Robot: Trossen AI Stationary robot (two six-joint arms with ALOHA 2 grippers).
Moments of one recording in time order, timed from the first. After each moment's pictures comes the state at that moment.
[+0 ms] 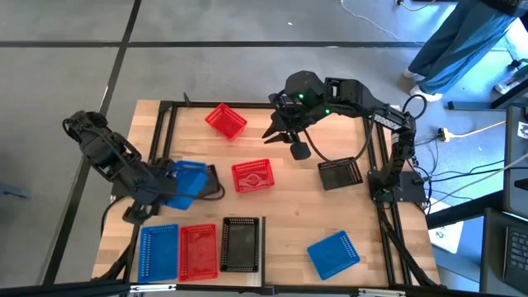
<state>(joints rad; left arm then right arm) -0.67 1.22 1.67 -1.57 -0.01 -0.46 -0.14 1.86 2.34 -1.16 -0.35 -0.45</state>
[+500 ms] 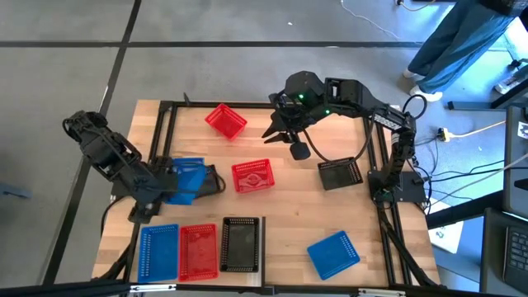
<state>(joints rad) -0.67 1.22 1.67 -1.57 -0.06 -0.56 -0.14 1.86 2.34 -1.16 -0.34 -0.45</state>
